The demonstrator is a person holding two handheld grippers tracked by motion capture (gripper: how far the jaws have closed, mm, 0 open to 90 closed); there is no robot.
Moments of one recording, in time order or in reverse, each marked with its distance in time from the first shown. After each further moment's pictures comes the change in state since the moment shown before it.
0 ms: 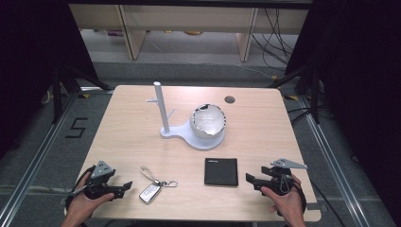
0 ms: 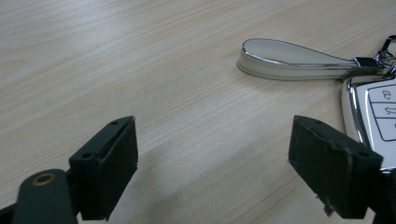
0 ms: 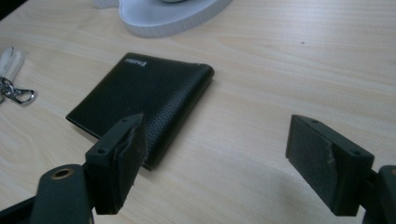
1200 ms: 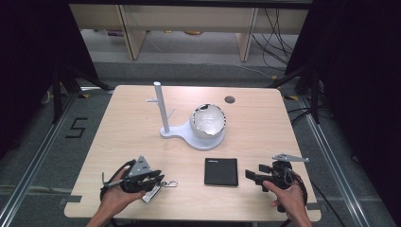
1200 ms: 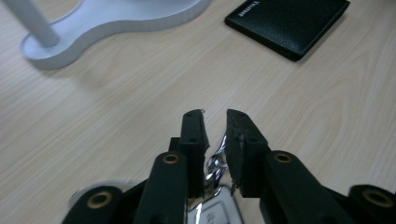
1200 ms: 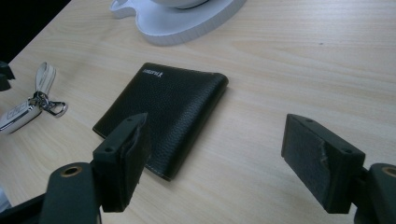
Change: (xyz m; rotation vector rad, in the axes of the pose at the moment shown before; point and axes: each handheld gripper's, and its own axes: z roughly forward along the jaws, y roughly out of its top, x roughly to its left) left arm -0.094 0.073 0.025 -0.059 -0.185 0.223; right arm -0.008 0.014 0.002 0.020 0.119 0.088
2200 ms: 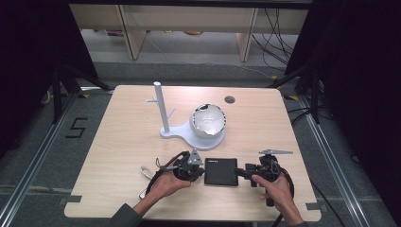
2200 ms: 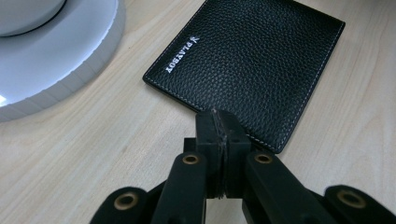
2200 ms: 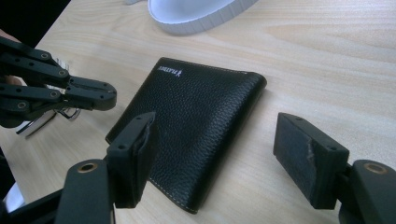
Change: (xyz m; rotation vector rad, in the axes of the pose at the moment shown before) left arm -0.039 0.066 0.111 0.130 -0.129 0.100; right arm 0.005 0.012 0.037 0.090 0.061 0.046
